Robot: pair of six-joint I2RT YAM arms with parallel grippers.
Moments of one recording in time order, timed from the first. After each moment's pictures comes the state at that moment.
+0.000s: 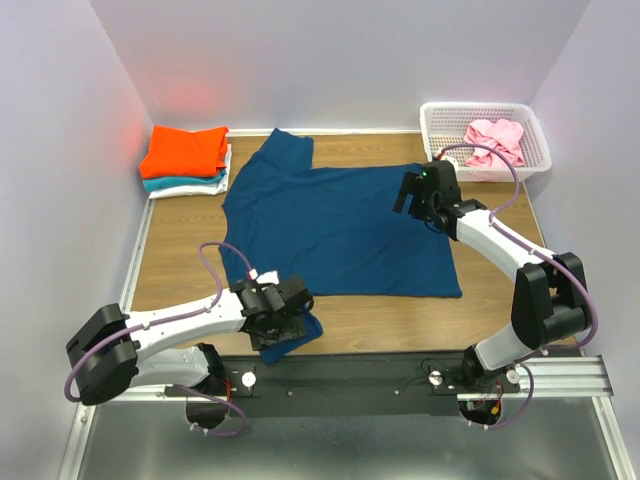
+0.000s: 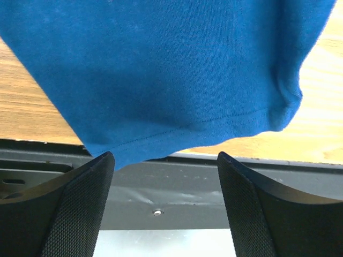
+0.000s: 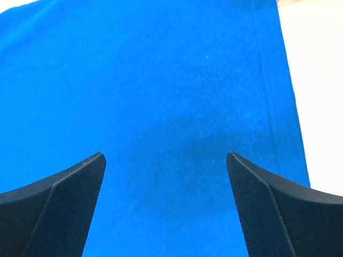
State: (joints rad) left arm -1.04 1.14 0.63 -0.88 -0.12 -1.30; right arm 0.32 1.55 1.05 -0.22 0.19 0.47
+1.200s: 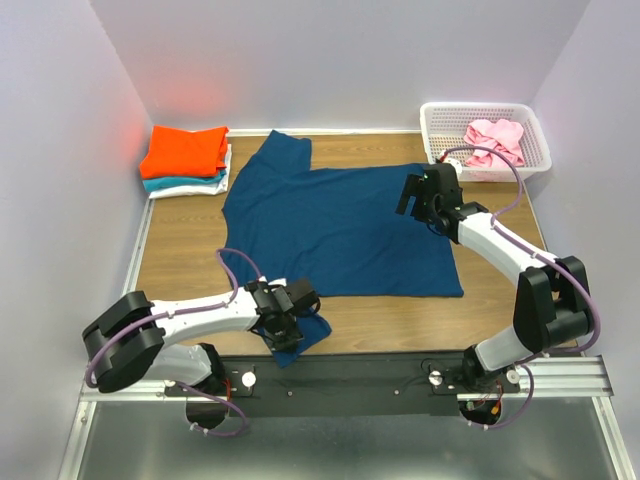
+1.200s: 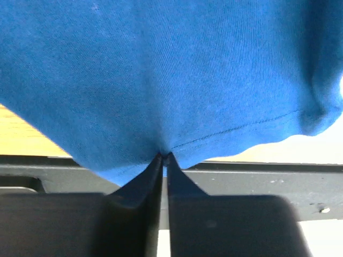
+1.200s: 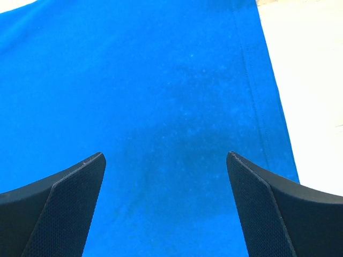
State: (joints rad) left arm -1.05 1.28 0.60 -0.74 -0.01 -1.30; right arm 0.32 1.52 1.02 -0.22 0.24 0.47
